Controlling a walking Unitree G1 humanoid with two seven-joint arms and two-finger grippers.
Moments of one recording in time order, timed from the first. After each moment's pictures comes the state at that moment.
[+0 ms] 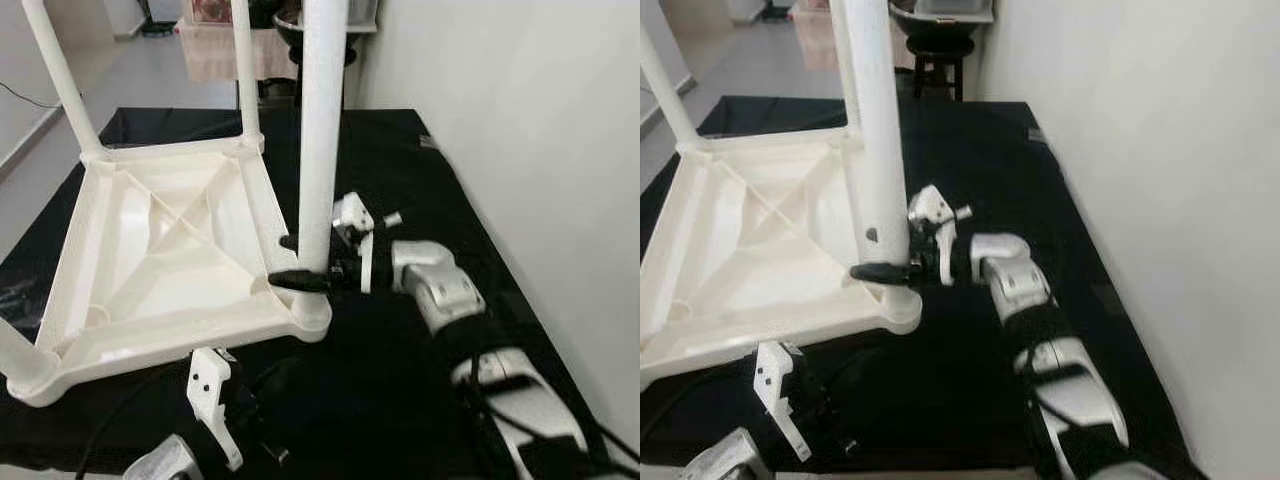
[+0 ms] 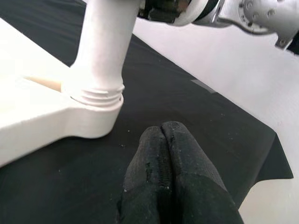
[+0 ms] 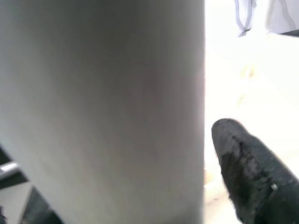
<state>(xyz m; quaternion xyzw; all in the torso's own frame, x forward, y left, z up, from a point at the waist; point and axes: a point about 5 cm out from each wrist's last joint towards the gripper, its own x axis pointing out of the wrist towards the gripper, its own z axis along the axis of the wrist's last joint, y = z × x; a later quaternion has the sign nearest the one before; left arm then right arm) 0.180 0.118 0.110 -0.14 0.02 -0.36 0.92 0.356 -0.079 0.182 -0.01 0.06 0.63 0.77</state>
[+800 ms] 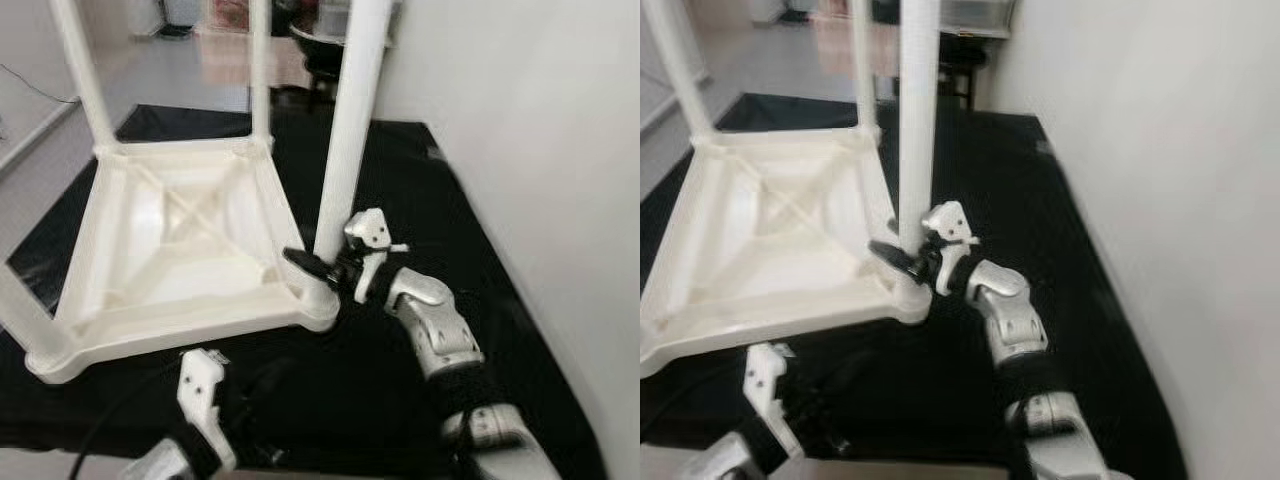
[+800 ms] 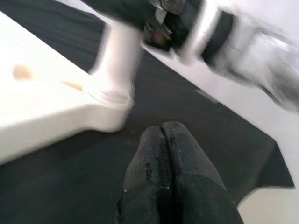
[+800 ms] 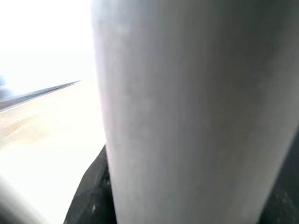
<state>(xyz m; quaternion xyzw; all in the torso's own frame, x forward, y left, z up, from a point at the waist) 0.175 0.120 0.111 -0.14 0.02 -0.36 0.92 0.303 -0.079 0.142 -0.03 0.00 0.33 0.94</state>
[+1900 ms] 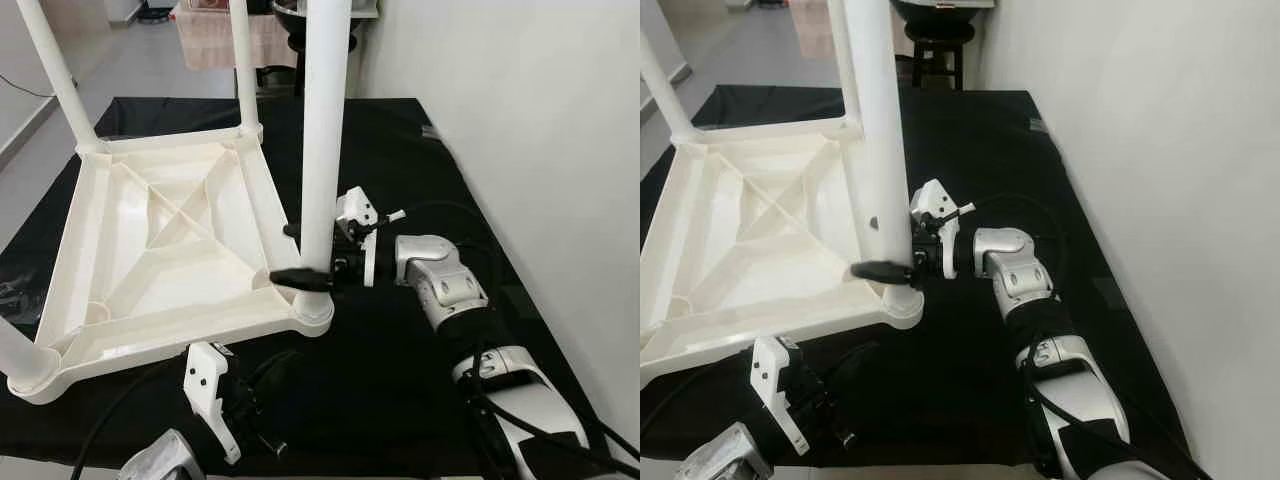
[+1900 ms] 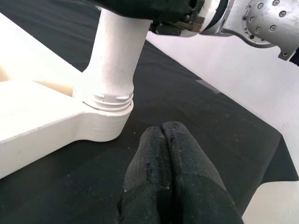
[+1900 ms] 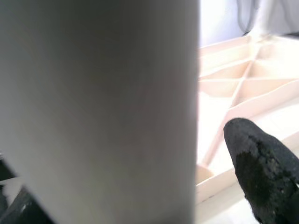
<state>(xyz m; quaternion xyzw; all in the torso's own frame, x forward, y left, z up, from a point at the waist) 0.180 0.120 0.115 -0.13 0.01 -0.36 0.92 0.351 -0.079 0.178 -0.03 0.05 0.65 0.76</state>
